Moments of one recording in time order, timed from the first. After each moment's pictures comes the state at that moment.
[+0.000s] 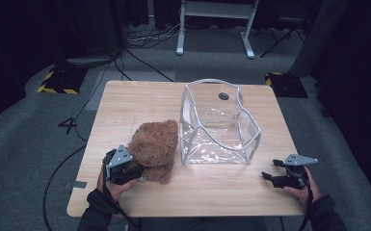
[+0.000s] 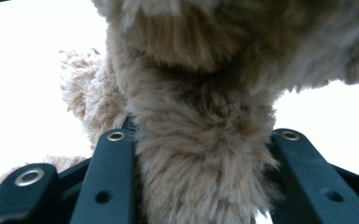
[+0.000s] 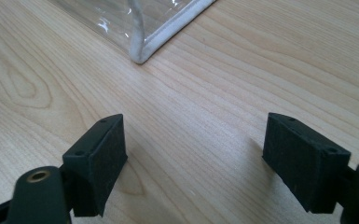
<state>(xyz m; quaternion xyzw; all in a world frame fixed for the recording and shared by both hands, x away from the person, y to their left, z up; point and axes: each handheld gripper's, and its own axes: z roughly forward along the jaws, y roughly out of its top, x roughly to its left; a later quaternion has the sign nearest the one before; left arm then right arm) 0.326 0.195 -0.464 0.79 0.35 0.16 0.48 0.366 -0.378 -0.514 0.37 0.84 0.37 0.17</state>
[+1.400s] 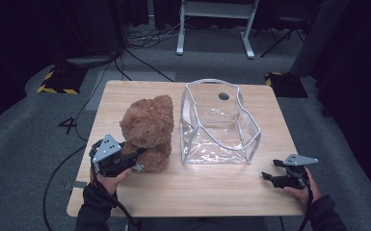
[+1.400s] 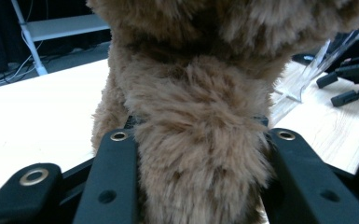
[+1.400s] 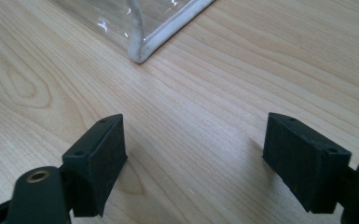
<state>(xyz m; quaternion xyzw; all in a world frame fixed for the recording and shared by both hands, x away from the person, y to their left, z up) 0.321 0.204 -0.409 0.73 0.35 0.22 0.54 0.366 -0.379 -0.514 0.37 0.84 0.37 0.17</state>
